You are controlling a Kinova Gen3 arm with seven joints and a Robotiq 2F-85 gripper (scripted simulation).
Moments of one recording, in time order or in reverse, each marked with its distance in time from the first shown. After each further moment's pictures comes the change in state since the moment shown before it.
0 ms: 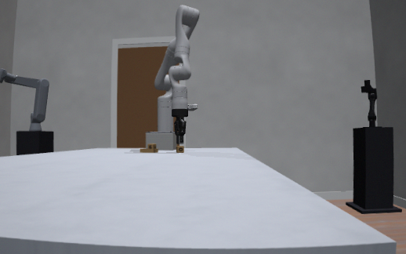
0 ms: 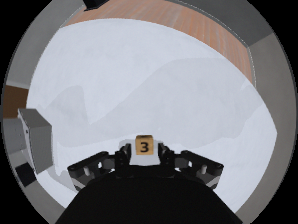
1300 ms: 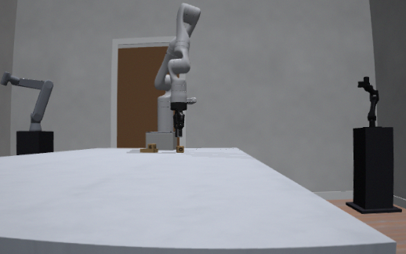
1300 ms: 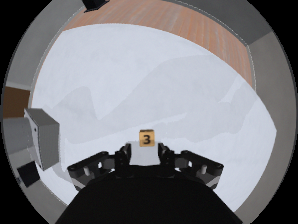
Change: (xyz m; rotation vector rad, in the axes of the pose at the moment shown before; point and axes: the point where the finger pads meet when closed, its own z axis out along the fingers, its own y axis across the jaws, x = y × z) arm -0.005 -0.004 -0.031 0.014 -0.004 0.011
